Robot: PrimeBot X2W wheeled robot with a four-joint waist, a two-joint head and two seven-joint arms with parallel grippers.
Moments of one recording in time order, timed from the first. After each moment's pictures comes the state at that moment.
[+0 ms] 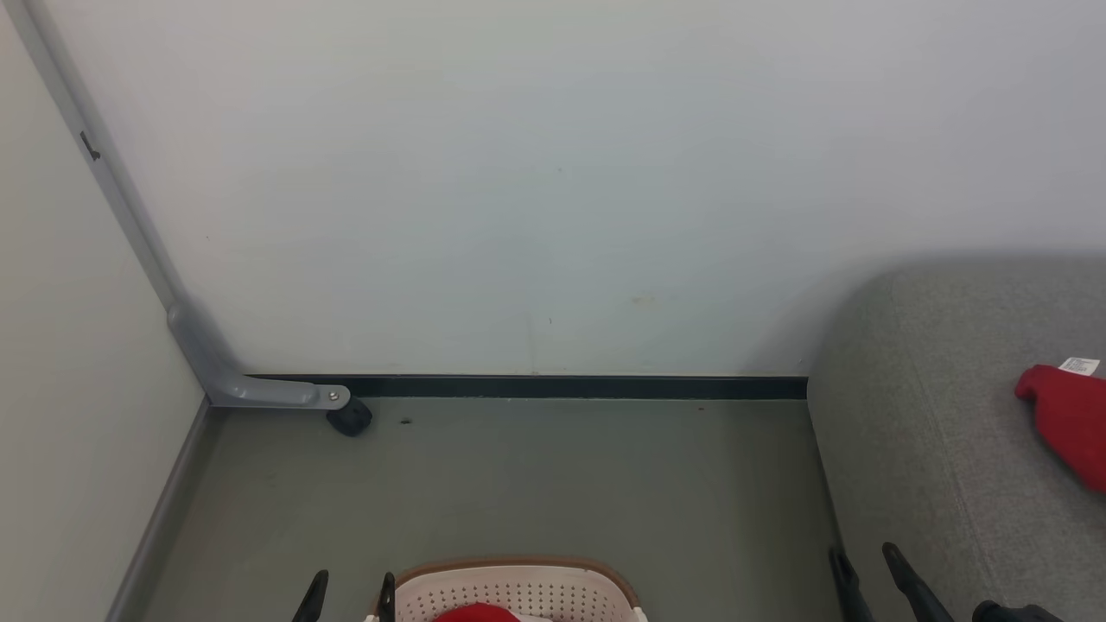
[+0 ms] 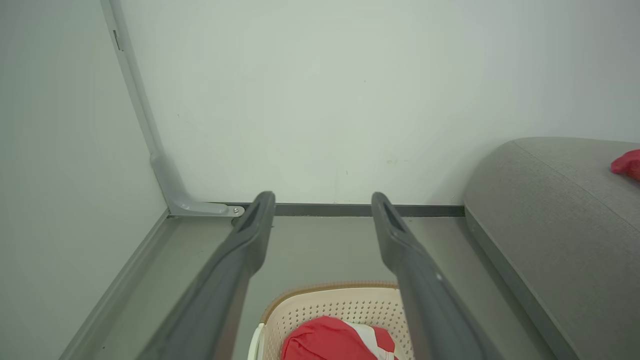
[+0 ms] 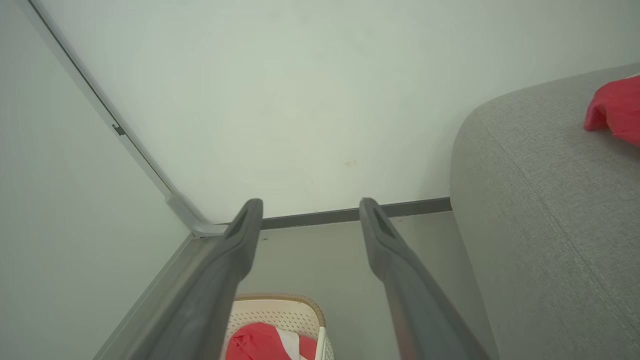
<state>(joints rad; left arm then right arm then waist) 0.07 0.06 -0.16 0.24 -0.23 -0.01 -0.25 0.01 -0.25 0.33 0.22 0.58 0.05 -0.26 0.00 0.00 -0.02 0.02</state>
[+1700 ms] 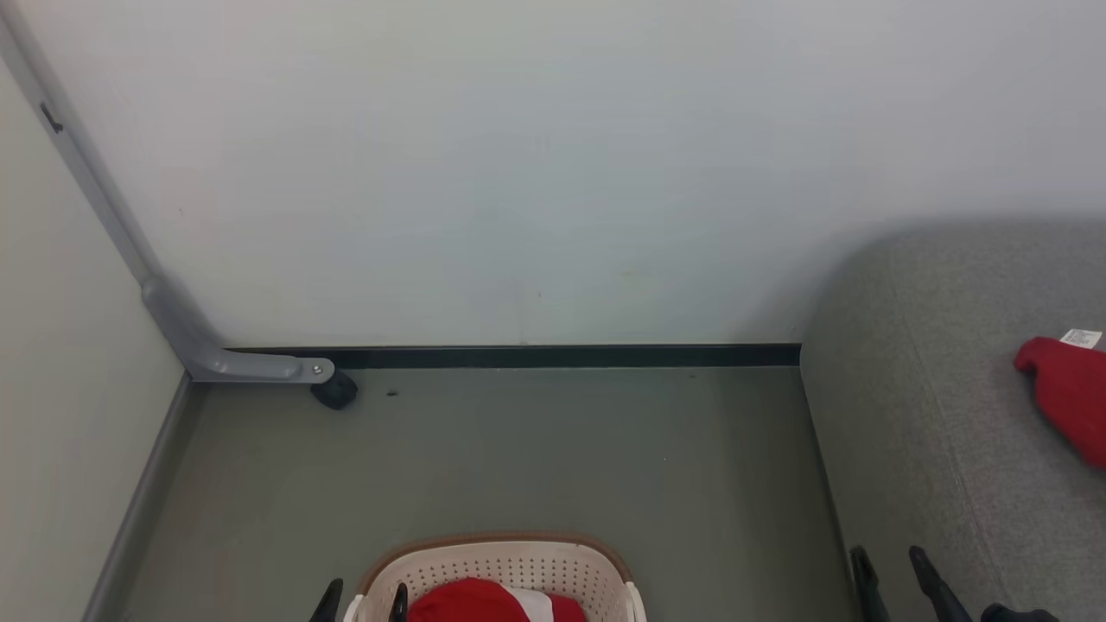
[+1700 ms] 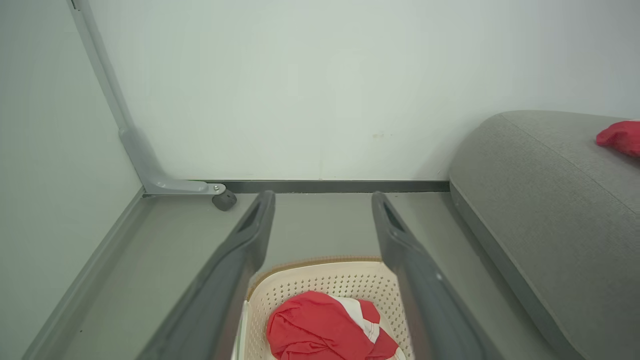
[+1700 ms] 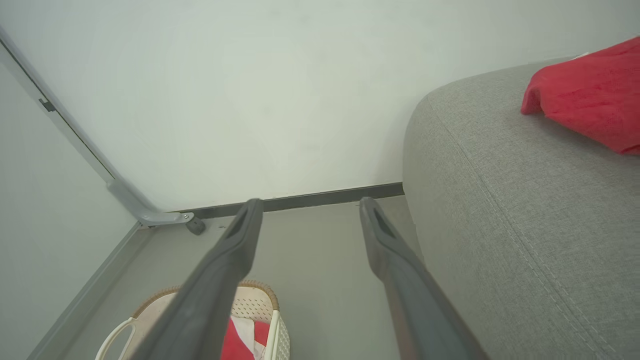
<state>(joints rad) 0.07 0.05 -0.17 0.28 -0.23 -0.04 -0.25 0.01 -0.19 0.23 0.29 0.44 0.03 -0.26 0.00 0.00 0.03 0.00</state>
